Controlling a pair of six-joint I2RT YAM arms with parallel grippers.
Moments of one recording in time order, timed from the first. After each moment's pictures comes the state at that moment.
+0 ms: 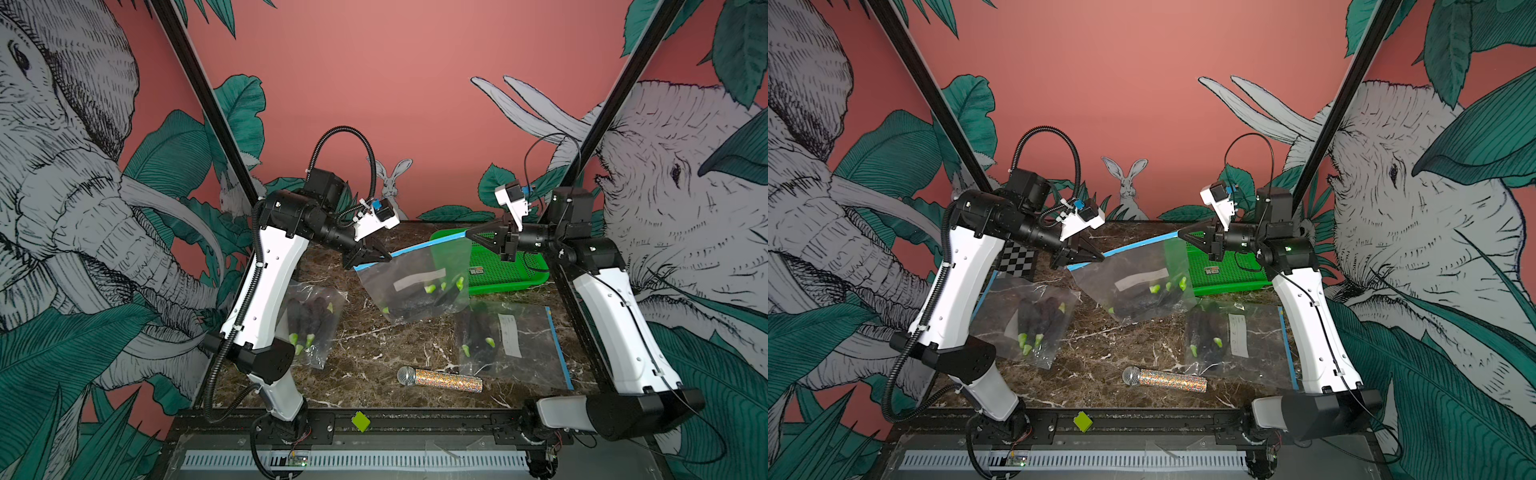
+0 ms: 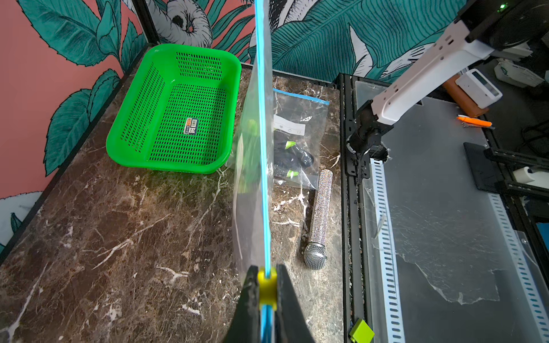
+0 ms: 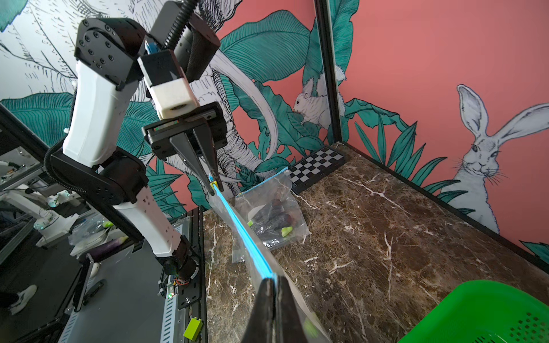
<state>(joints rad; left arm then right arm) -0.42 1.71 2.29 -1.63 0.81 0.79 0.12 1.34 1.60 -0.69 -1.13 -0.11</state>
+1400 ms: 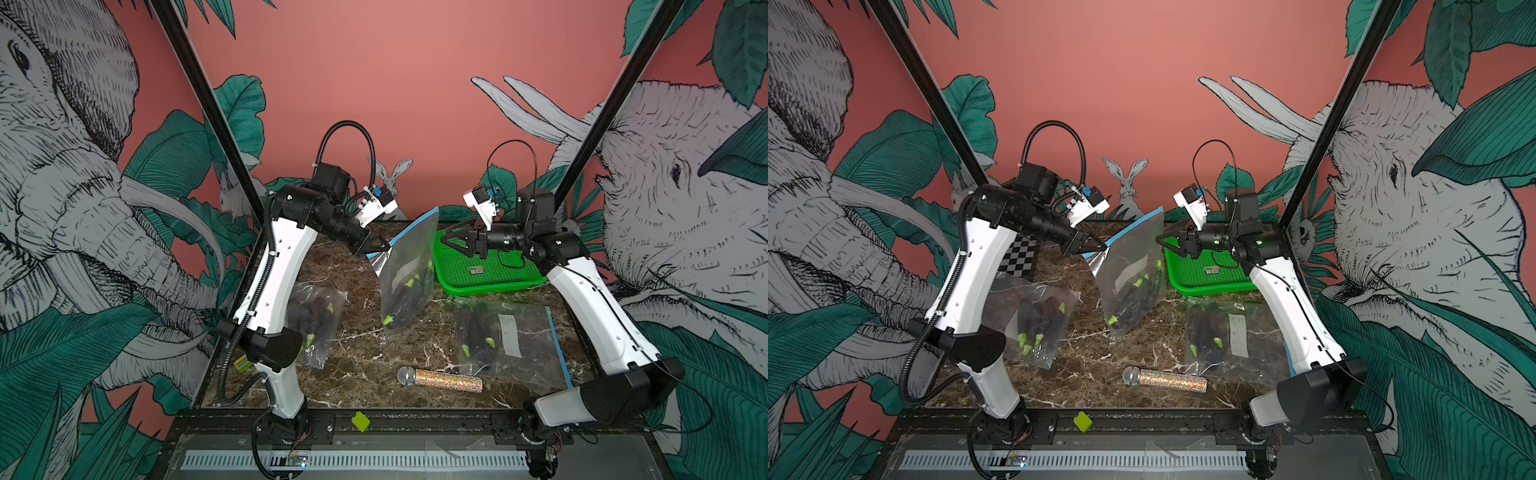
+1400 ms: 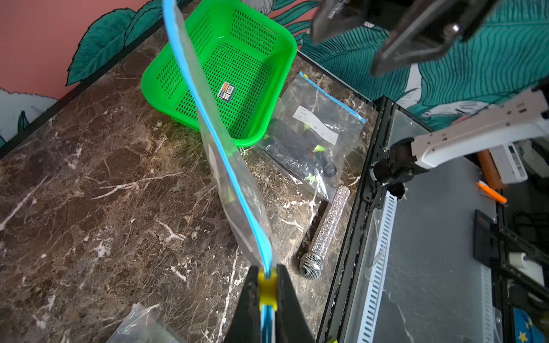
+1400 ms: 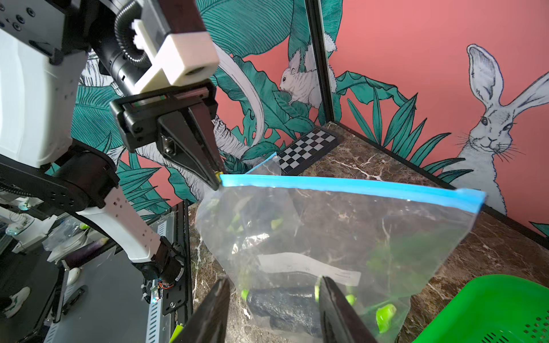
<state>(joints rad) -0.42 1.81 2.36 -1.53 0.68 0.38 0.30 1.45 1.59 -0.59 -0.94 -0.05</state>
